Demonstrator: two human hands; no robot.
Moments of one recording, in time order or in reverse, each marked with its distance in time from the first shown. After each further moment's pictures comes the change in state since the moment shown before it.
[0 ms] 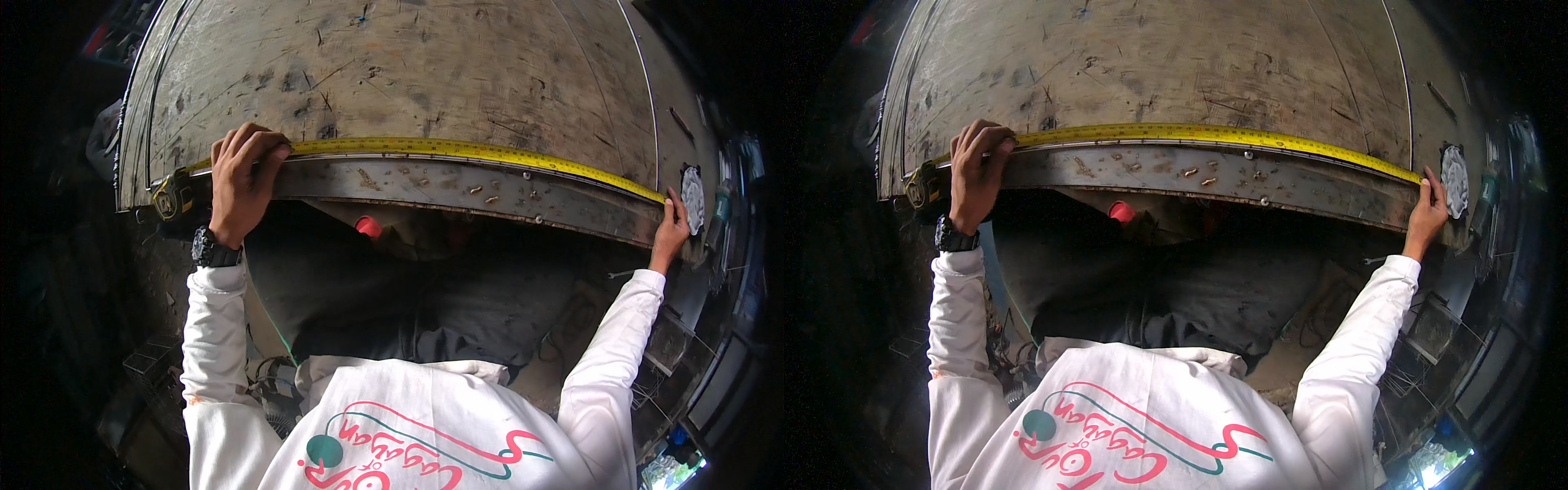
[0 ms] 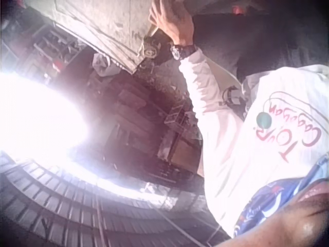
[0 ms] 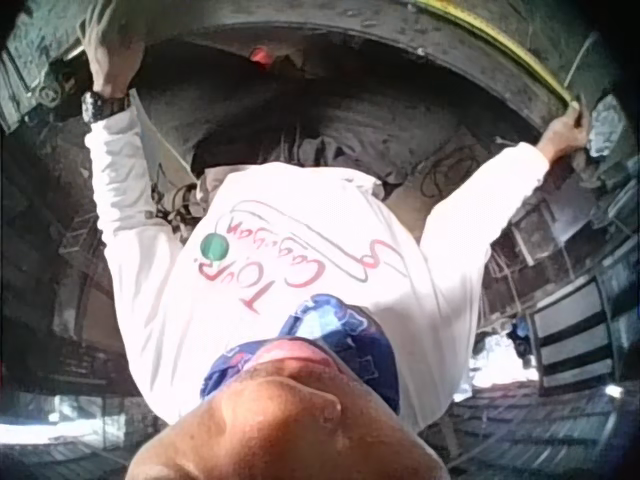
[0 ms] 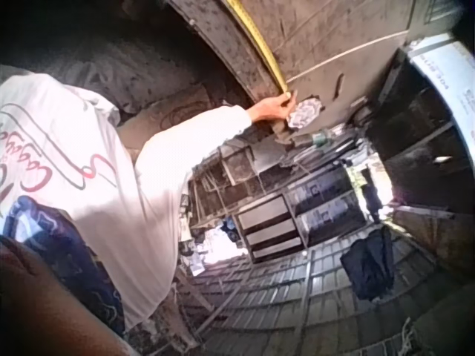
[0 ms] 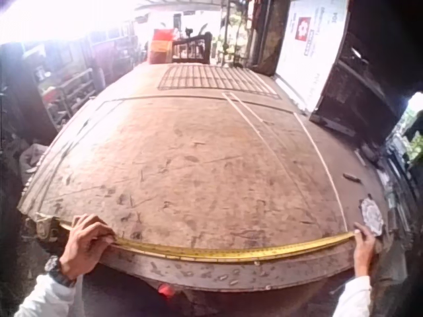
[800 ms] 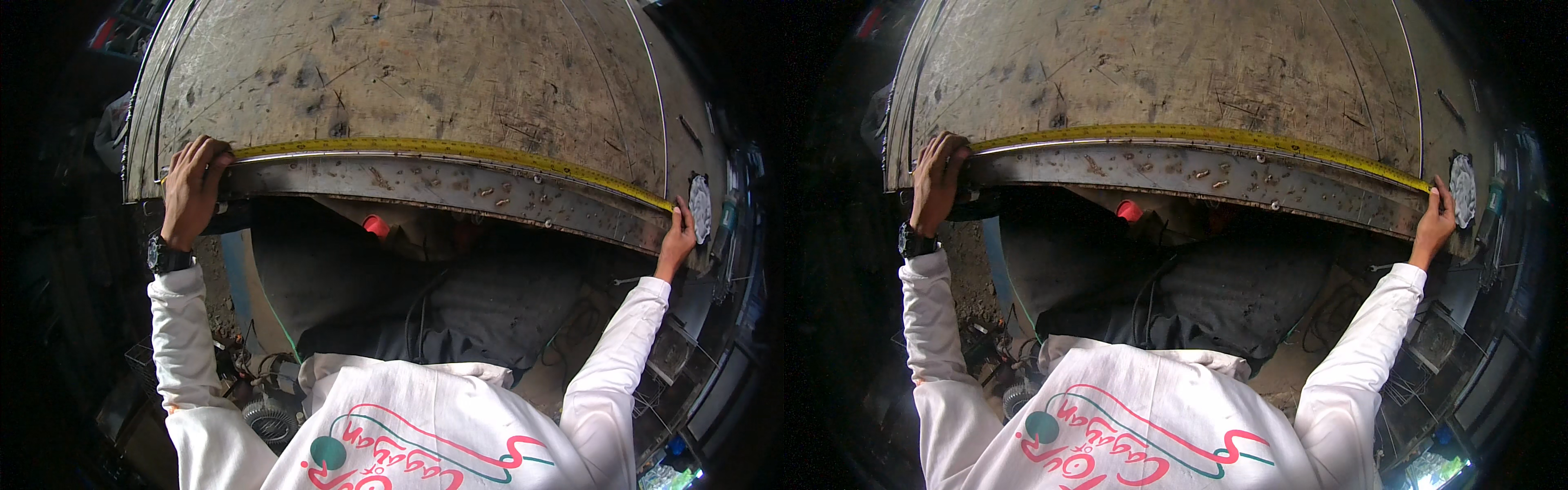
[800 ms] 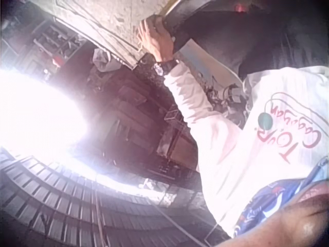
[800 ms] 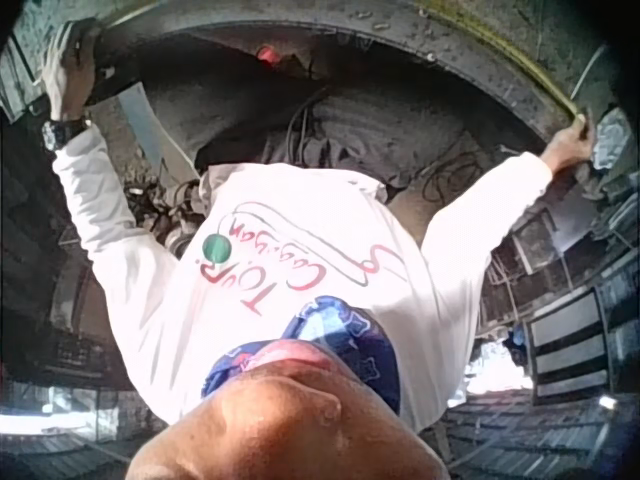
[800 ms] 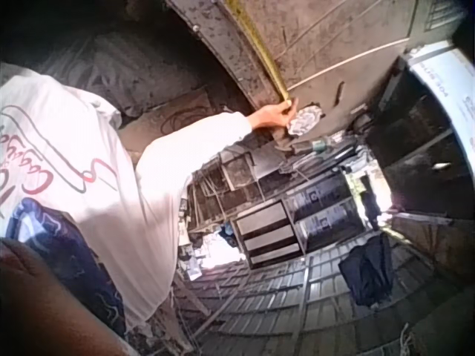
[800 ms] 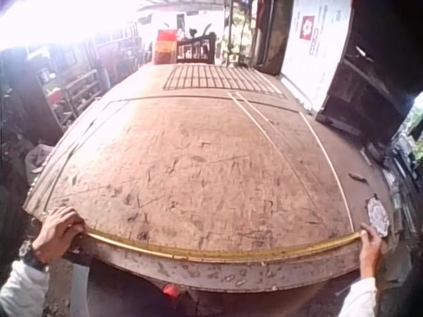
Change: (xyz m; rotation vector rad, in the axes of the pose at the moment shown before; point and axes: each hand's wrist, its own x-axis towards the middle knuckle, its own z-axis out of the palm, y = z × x) left_hand -0.020 -0.051 -0.061 0.217 -0.150 -0.053; right_hand 0.001 0.011 -0.004 -0.025 -0.007 -0.017
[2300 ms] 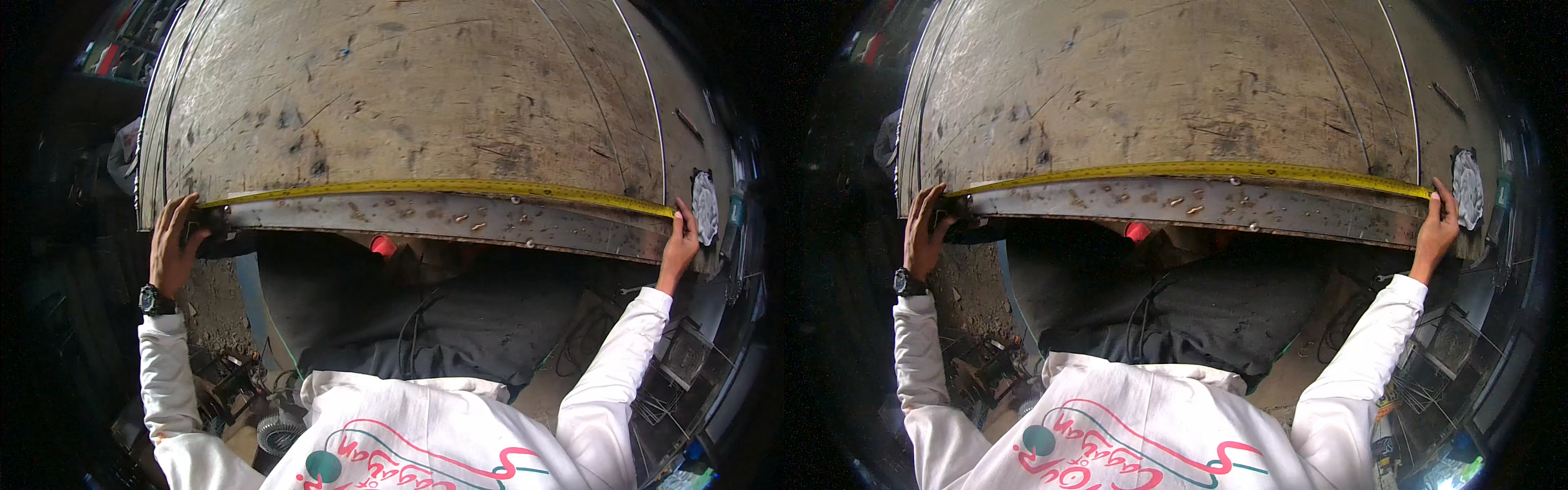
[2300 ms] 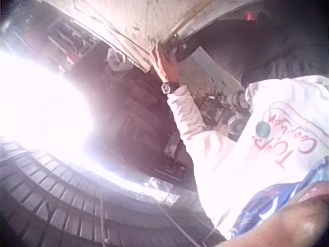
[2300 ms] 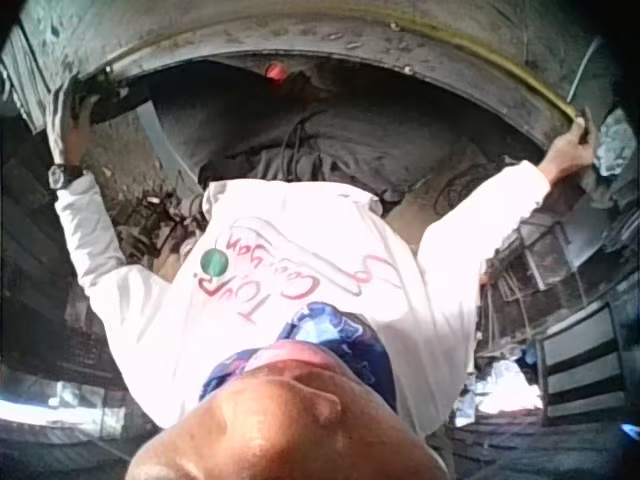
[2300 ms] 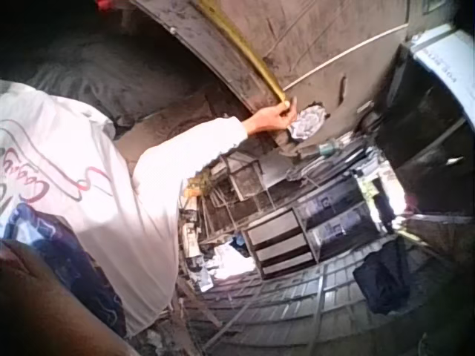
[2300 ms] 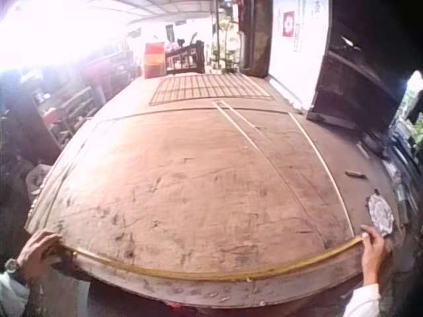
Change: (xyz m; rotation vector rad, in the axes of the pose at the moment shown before) left_hand -0.043 -0.036 -0.037 0.031 -0.164 -0.049; right_hand -0.006 -0.009 0.001 0.091 -0.009 0.054
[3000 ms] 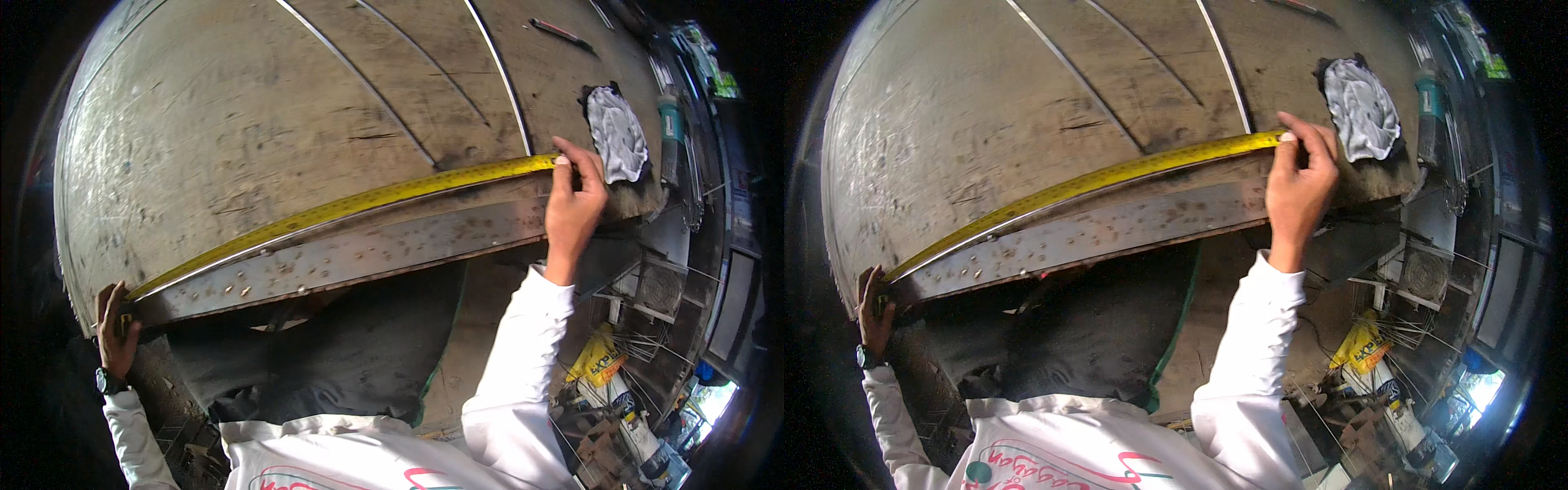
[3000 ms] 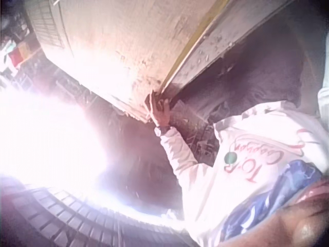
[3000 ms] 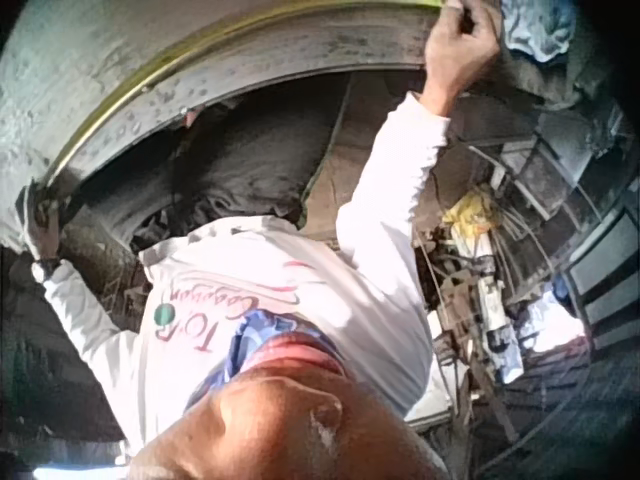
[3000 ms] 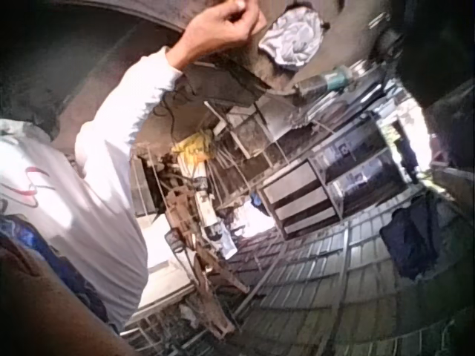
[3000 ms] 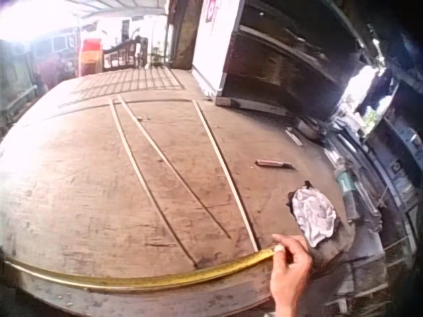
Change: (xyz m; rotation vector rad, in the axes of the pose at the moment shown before) left_hand 0.058 0.110 0.017 -0.199 -0.177 0.006; right_hand -0.008 -0.053 0.012 -0.029 0.117 -0.028
